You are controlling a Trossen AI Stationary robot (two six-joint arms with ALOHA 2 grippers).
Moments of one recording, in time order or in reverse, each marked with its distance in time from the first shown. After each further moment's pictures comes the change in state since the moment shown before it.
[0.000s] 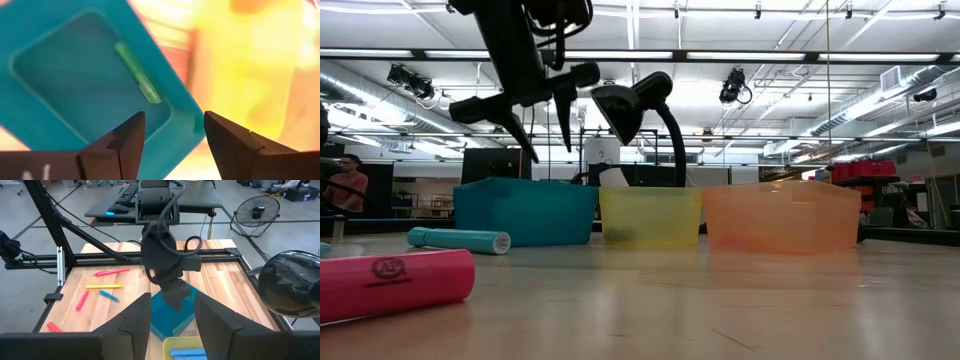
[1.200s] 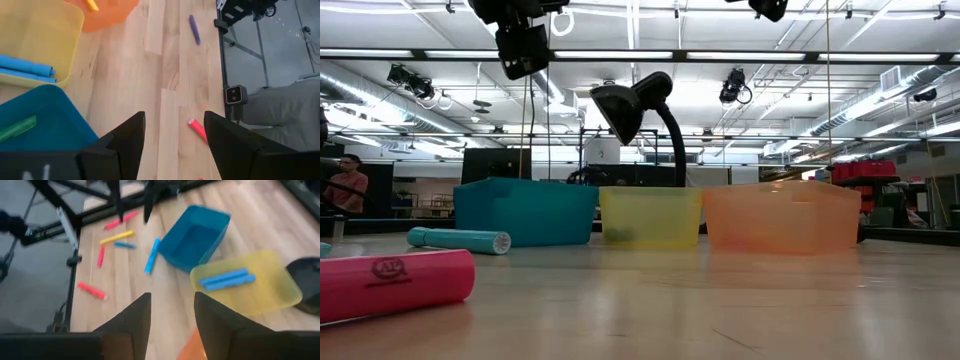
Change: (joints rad) left arm -0.009 -0.228 0.001 0.121 0.614 1.282; right arm 0.048 0.024 0.000 -0.285 -0.042 0.305
